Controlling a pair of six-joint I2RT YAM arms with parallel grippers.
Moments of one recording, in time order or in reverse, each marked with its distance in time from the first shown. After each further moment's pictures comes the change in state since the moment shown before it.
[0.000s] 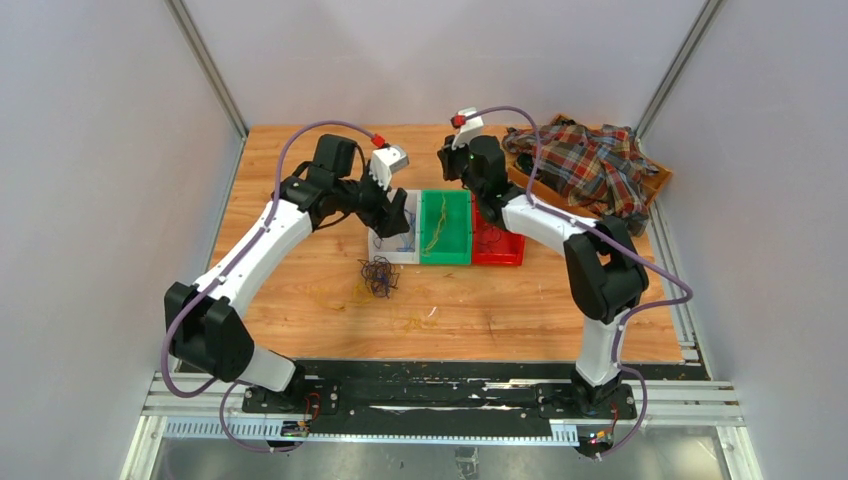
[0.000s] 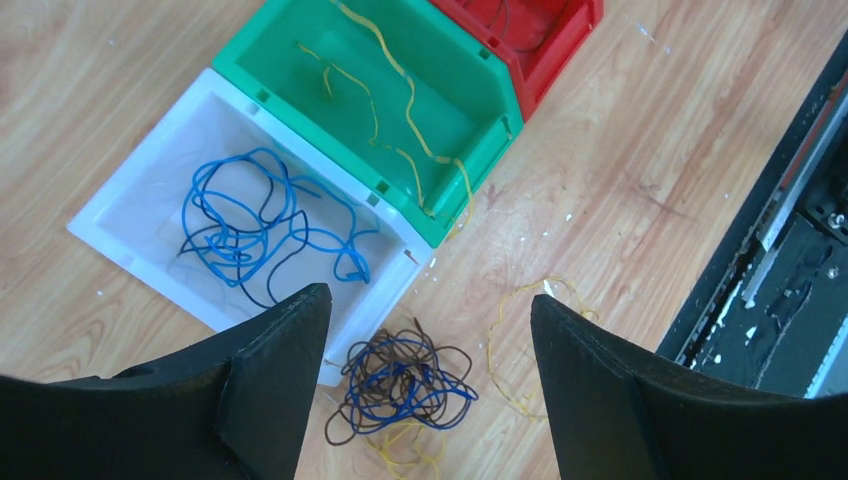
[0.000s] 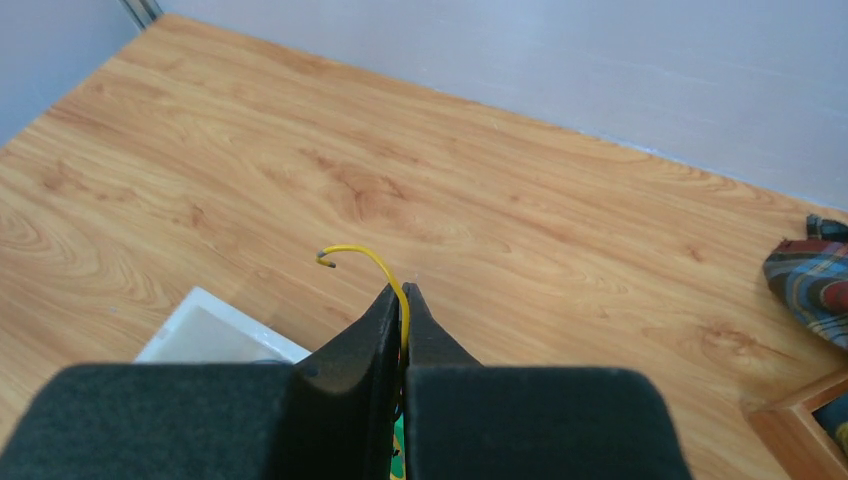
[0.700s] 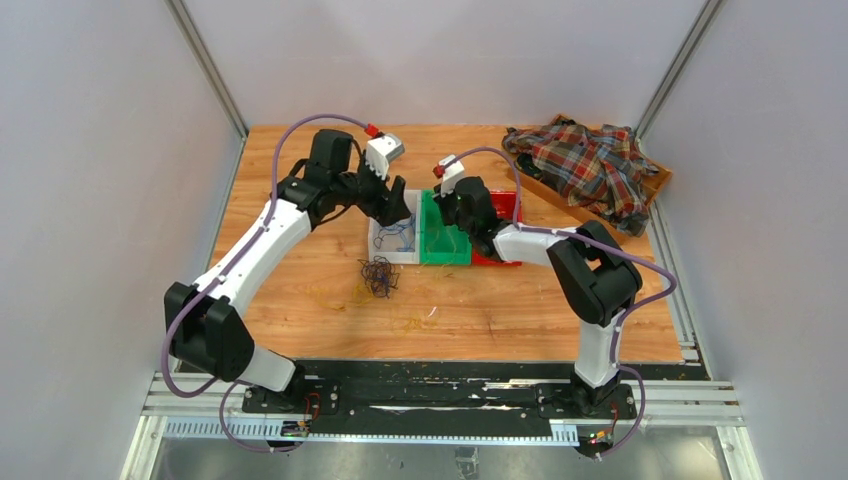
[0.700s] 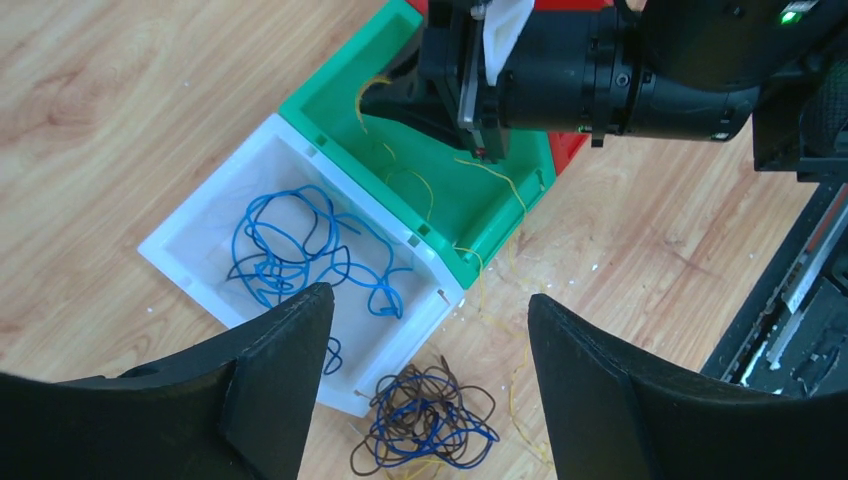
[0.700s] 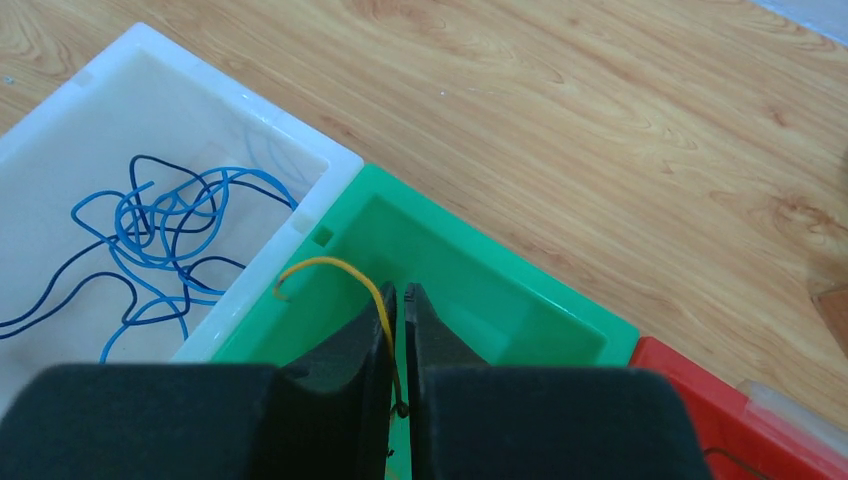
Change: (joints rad) left arm 0.014 0.000 -0.011 0.123 -0.045 -0.063; right arm 0.087 0.029 -0.253 0.076 0.050 -0.150
